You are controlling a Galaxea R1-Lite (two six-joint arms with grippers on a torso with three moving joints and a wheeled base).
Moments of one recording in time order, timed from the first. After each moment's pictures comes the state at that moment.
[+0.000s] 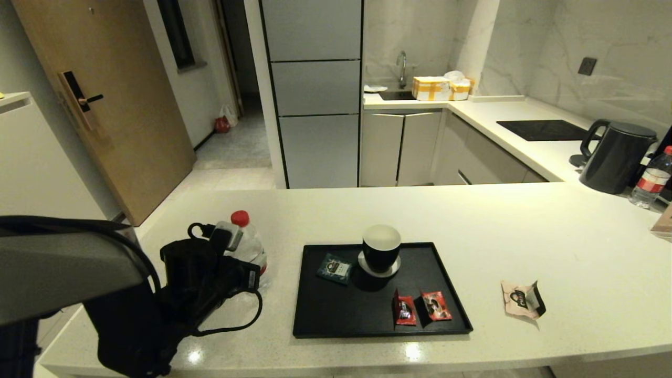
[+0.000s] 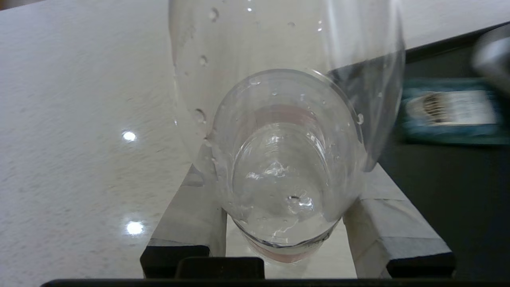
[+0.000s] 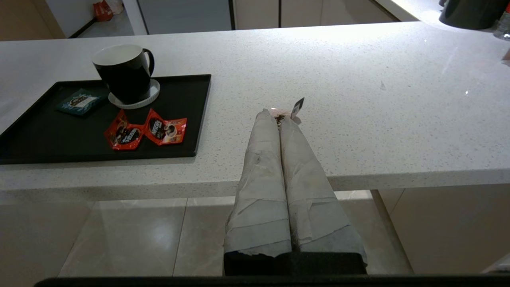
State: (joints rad) left arm -0.29 2.14 -0.48 -1.36 0.05 0.10; right arm 0.00 0.00 0.00 0.01 0.00 -0.01
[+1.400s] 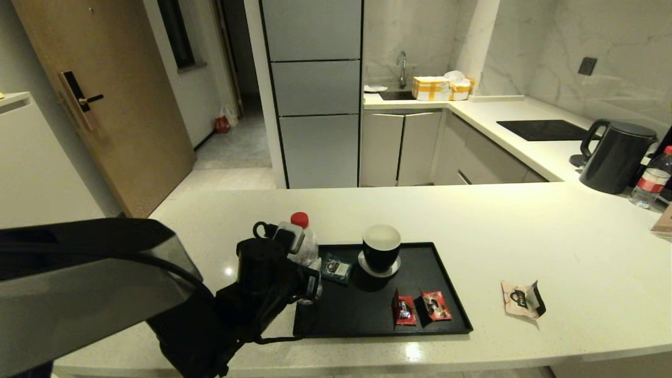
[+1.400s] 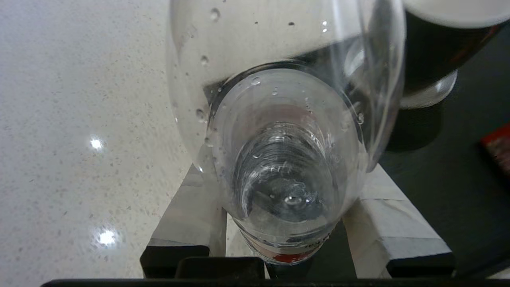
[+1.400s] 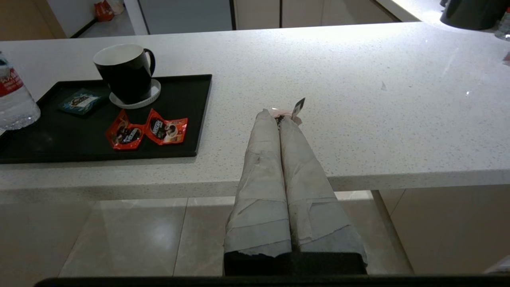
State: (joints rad) left arm -0.60 2.15 -0.65 -1.16 0.24 0.01; right arm 0.00 0.00 0.00 0.01 0.00 -0.01
